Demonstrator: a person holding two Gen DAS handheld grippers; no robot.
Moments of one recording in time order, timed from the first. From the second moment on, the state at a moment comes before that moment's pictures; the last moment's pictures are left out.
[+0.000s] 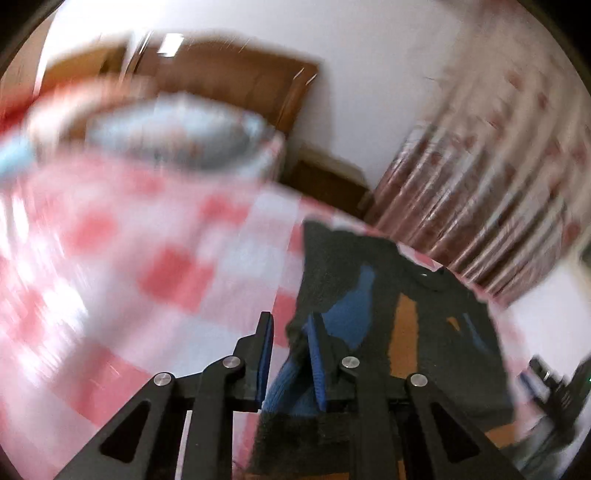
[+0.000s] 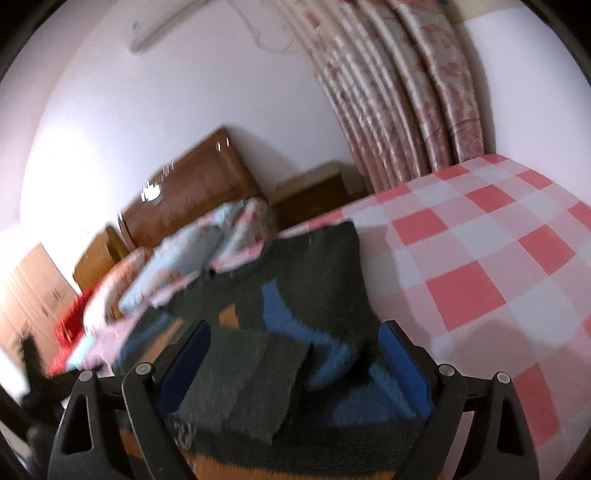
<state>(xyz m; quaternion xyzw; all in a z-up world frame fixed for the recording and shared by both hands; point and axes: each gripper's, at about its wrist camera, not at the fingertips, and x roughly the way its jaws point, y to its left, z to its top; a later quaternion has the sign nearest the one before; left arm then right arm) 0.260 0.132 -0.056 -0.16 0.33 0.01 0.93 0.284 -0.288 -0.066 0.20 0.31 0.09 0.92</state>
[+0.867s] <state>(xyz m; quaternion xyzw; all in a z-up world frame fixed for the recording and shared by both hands) 0.253 0.116 -0.096 -0.21 0.36 -0.03 0.91 0.318 -0.237 -0.080 0.03 0.39 0.13 0.91</state>
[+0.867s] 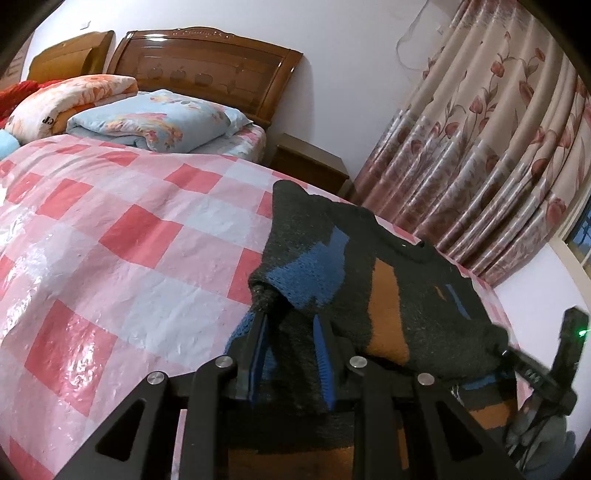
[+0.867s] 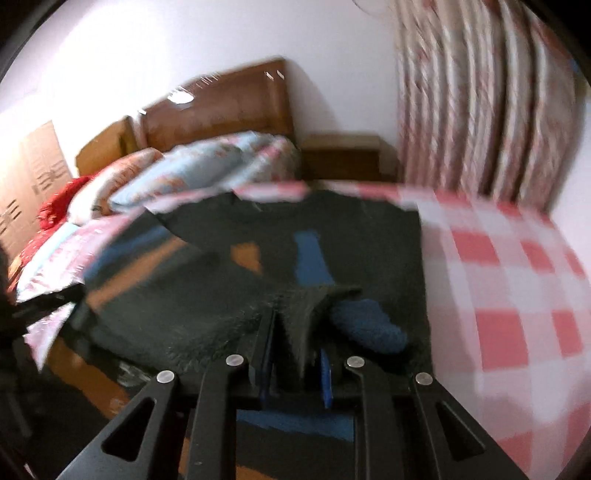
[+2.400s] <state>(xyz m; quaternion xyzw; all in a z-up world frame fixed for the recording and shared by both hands) 0.252 0.116 -0.095 -0.21 0.34 -0.03 0.92 0.337 -0.255 -0.077 0.04 0.42 0.14 0.89</state>
